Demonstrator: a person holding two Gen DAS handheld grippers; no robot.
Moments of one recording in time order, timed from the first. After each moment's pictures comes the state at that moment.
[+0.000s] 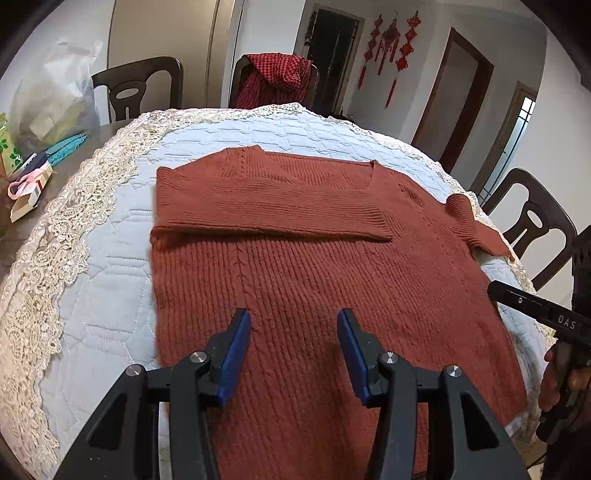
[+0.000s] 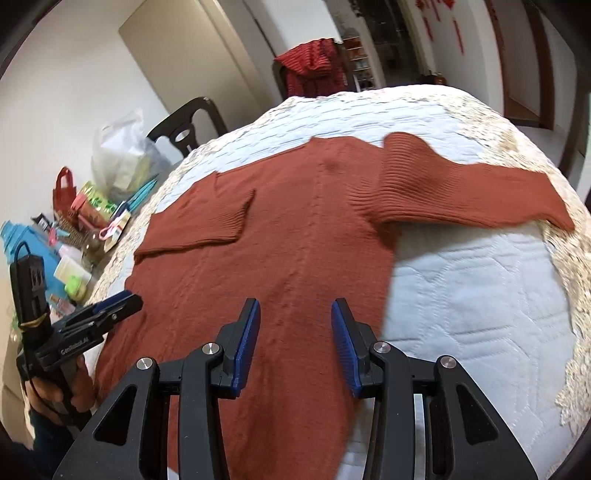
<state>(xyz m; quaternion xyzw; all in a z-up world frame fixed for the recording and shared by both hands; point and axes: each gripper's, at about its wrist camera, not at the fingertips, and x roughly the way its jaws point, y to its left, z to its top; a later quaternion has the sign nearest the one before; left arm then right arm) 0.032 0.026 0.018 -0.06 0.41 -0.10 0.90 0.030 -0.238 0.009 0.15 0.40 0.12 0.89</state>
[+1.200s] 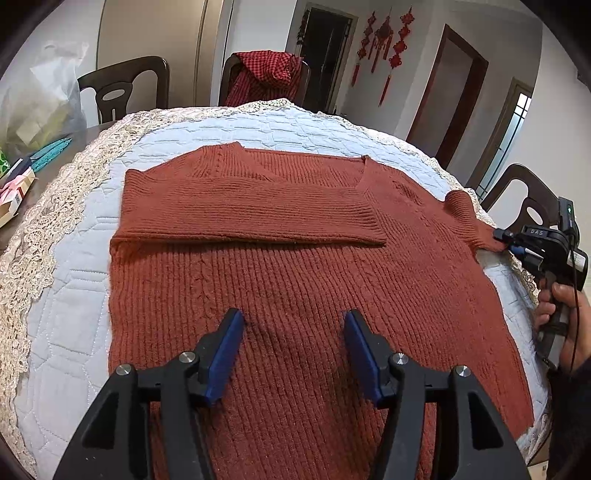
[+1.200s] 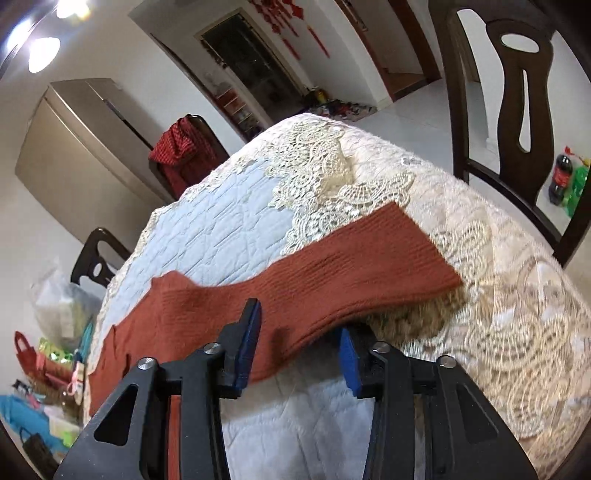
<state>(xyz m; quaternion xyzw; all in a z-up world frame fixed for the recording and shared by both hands) 0.049 0.006 0.004 -0.05 0.41 -0.12 0.90 0.087 -0.386 0.000 0.31 0.34 -0.06 0.89</state>
